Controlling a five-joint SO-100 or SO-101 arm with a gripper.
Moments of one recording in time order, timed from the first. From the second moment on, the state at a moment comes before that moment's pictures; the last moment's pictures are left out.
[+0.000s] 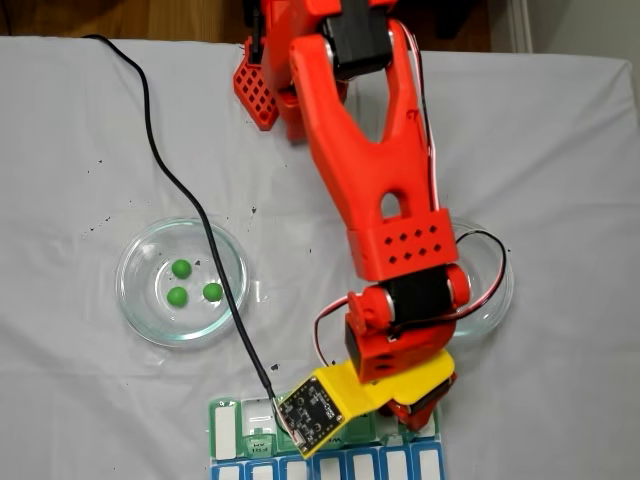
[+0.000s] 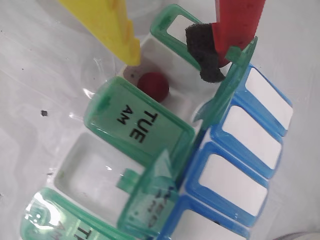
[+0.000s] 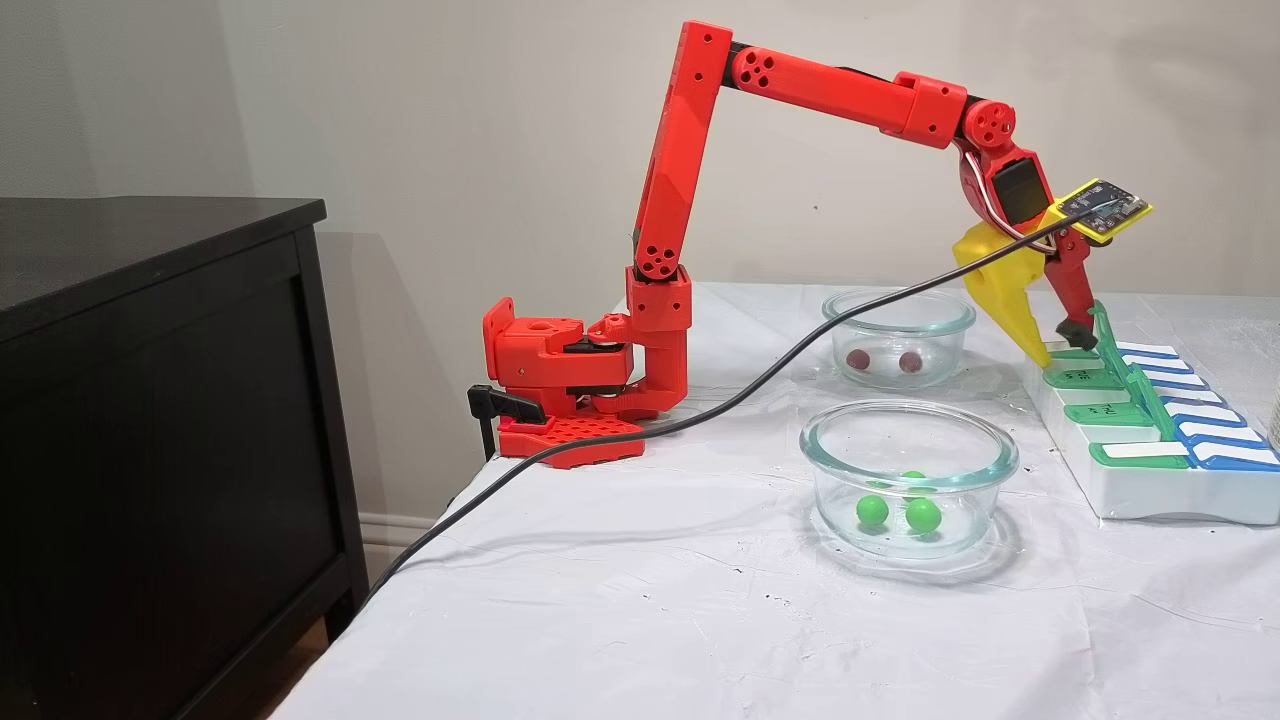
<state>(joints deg) -15.6 96.7 94.5 47.5 -21.4</state>
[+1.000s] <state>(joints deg) -37.5 111.4 101.2 79.1 -16.4</state>
